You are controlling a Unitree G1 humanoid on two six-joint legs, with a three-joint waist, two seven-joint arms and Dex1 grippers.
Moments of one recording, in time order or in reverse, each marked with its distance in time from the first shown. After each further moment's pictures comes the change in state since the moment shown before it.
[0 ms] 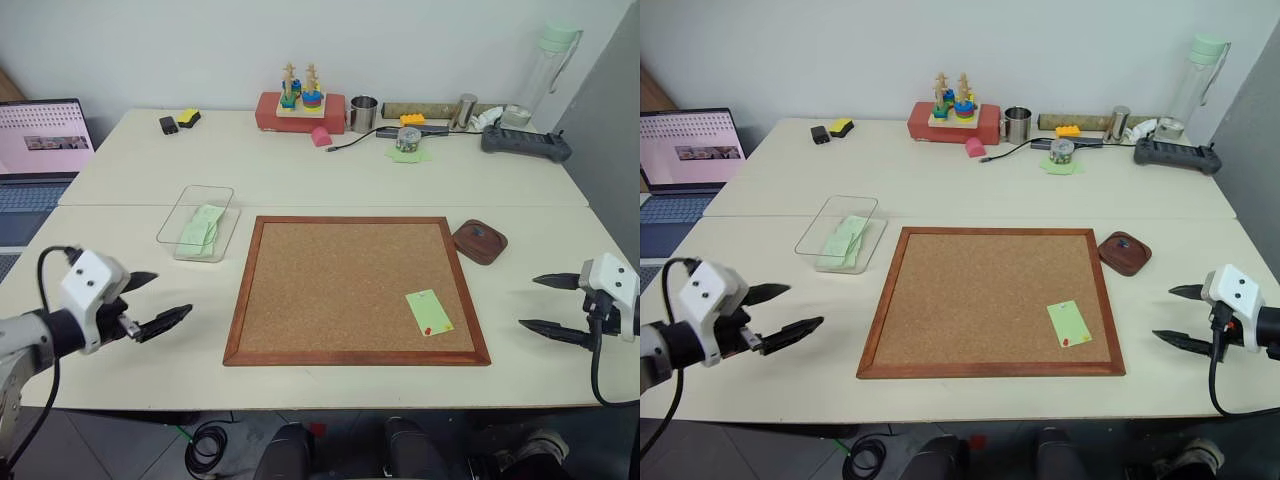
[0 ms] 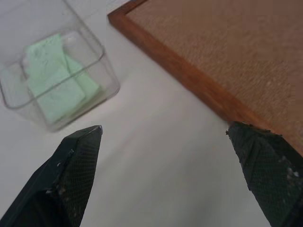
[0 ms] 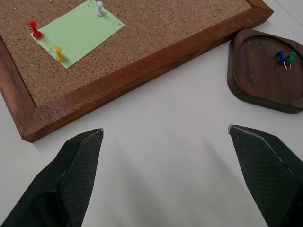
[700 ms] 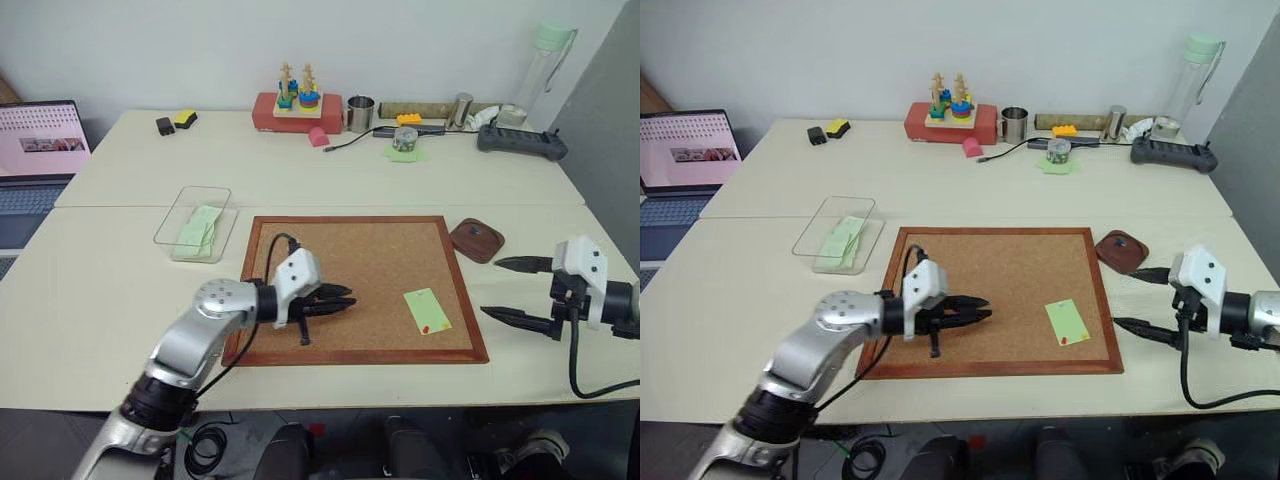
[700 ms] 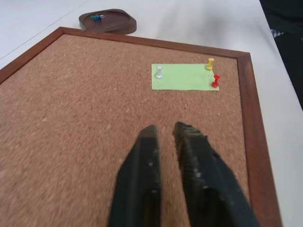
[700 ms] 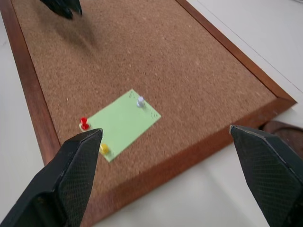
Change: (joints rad) left arm -0.464 -0.443 -0.704 0.115 0.144 -0.108 0.025; right arm -0.106 0.077 0.067 -0.275 0.115 0.214 -0.073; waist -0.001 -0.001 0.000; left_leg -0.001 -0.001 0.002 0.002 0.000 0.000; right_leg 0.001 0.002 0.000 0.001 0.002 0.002
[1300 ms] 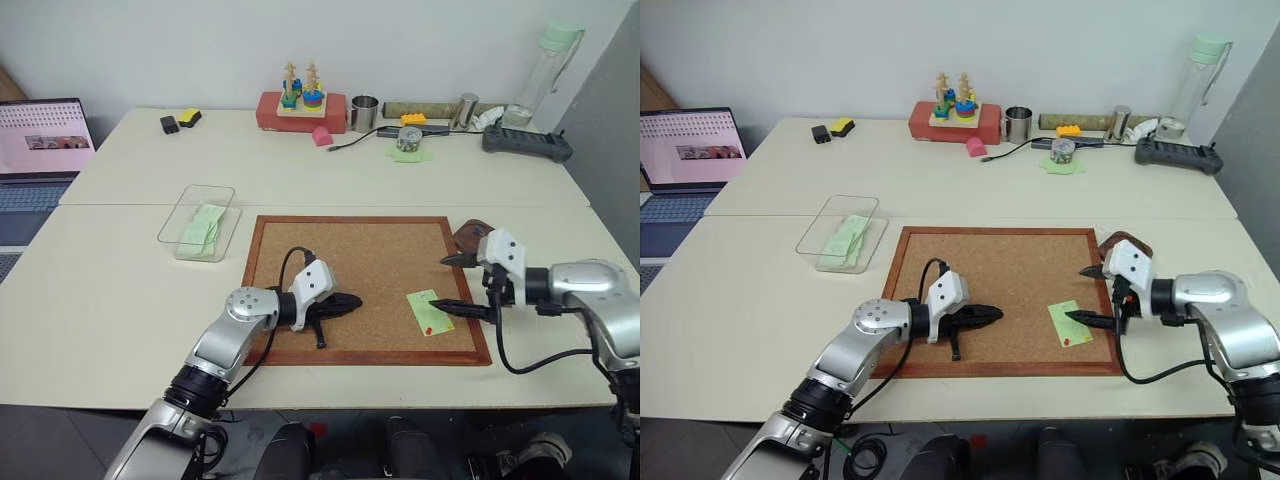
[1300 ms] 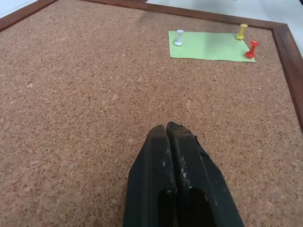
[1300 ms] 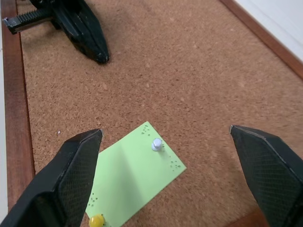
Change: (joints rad) left arm -0.021 -0.088 -0.042 0.254 0.112 -0.181 -0.016; right arm -0.262 0.152 0.306 0.148 -0.156 0.028 -0.031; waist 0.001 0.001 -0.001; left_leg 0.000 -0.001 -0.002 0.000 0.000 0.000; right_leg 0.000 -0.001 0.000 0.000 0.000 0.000
